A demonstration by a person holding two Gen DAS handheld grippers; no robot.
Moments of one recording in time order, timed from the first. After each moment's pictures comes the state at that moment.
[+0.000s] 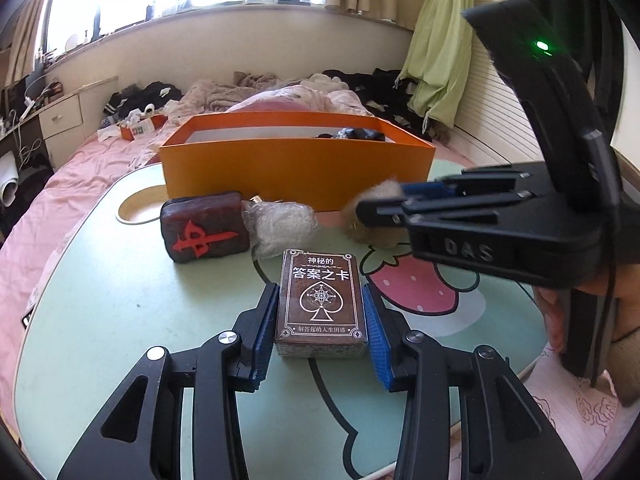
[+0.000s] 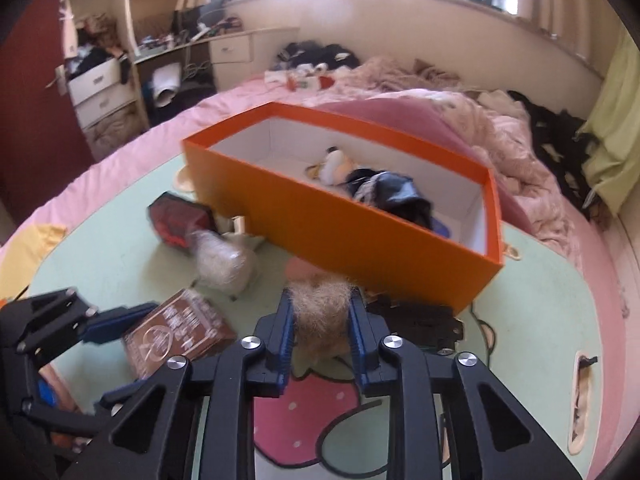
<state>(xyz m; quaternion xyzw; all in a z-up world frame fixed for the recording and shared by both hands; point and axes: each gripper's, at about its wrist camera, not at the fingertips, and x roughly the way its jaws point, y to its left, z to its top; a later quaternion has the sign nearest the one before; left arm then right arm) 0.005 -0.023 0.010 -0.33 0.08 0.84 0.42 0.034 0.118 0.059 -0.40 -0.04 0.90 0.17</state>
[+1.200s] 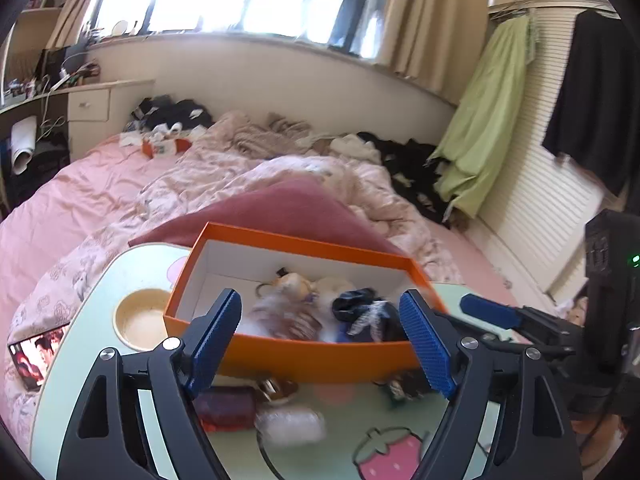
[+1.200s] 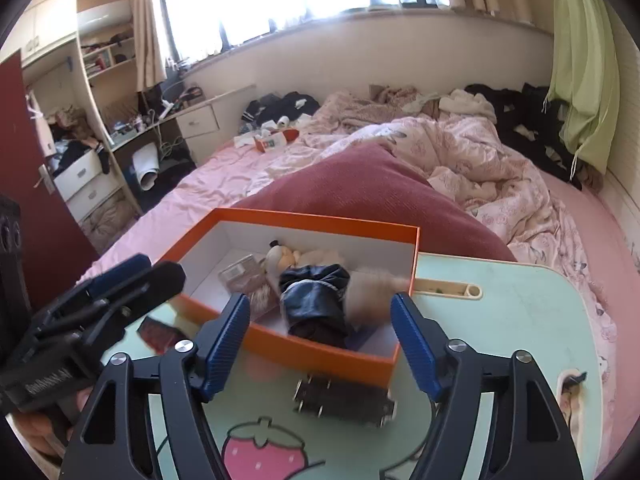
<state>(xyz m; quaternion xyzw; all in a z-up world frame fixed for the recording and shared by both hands) -0.066 0.000 0.078 -0.30 -0.04 0.87 0.40 0.048 0.170 0.125 -0.30 0.06 0.93 0.20</state>
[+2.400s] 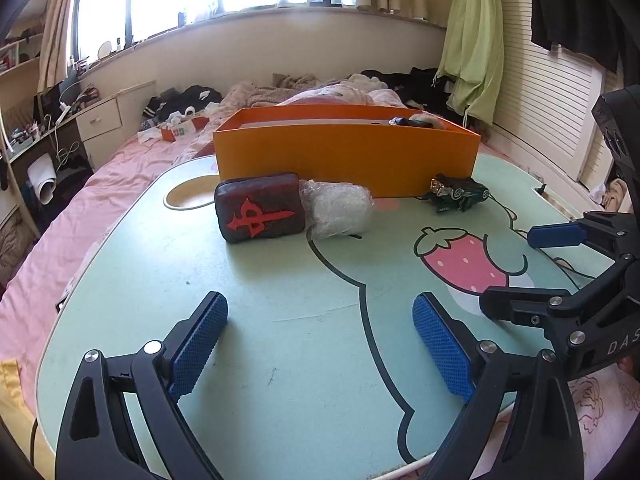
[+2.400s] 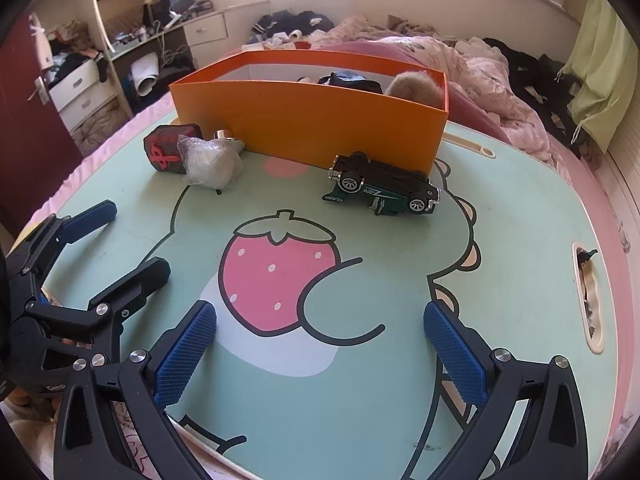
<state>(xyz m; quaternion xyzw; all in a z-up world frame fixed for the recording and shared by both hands) 0.005 -0.048 -0.005 -0.32 0.11 0.87 0.36 0.095 0.121 0.035 -0.44 0.01 0.87 0.20</state>
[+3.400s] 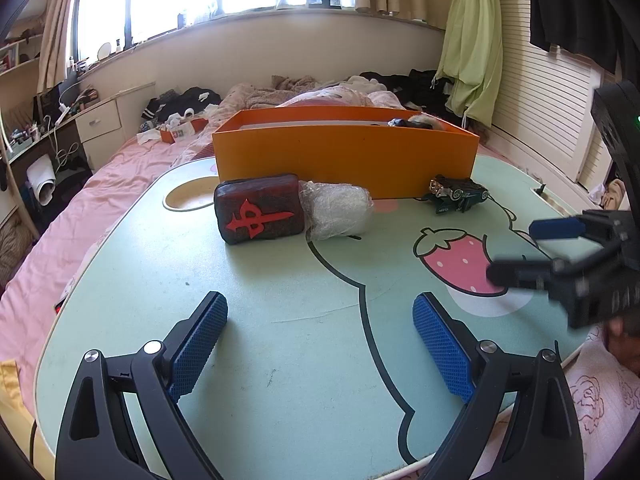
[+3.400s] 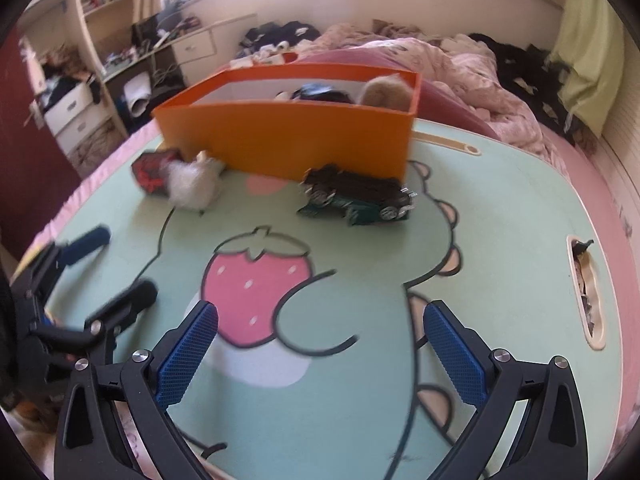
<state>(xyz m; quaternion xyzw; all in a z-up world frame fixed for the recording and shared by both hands) 0.006 -0.048 -0.006 -0.31 0.12 0.87 0.37 0.095 0.141 0.046 -0.43 0.01 0.89 0.14</state>
